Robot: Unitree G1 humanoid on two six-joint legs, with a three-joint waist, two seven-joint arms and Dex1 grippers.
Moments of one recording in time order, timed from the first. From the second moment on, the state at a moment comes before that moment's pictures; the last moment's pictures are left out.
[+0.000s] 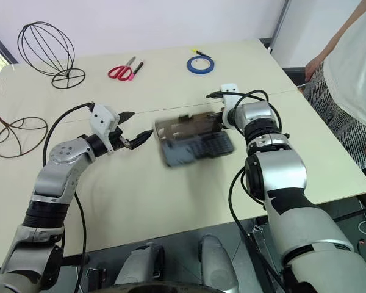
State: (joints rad) left arm -0.45 0.47 0.01 -0.01 -0.25 0.31 -0.67; right arm -1.28 -0.29 -0.07 1.21 -0.02 0.68 0.41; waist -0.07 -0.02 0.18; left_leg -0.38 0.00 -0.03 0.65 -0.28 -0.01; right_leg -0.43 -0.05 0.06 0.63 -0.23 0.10
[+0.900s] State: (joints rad) left arm -0.47 0.47 0.03 0.02 -0.25 0.30 -0.64; right arm -0.96 0.16 -0.43 0.07 0.06 1.61 -0.07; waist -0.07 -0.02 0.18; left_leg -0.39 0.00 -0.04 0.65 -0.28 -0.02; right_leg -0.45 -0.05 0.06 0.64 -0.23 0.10
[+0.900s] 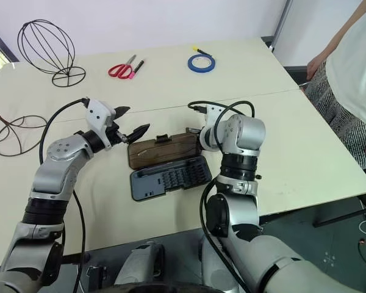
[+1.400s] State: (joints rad) left arm -0.47 0.47 0.03 0.00 -0.25 0.30 -0.63; right arm -0.95 0.15 -0.43 0.03 0.02 1.61 -0.13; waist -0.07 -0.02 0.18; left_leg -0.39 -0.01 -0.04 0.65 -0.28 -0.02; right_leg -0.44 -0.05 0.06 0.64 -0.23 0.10
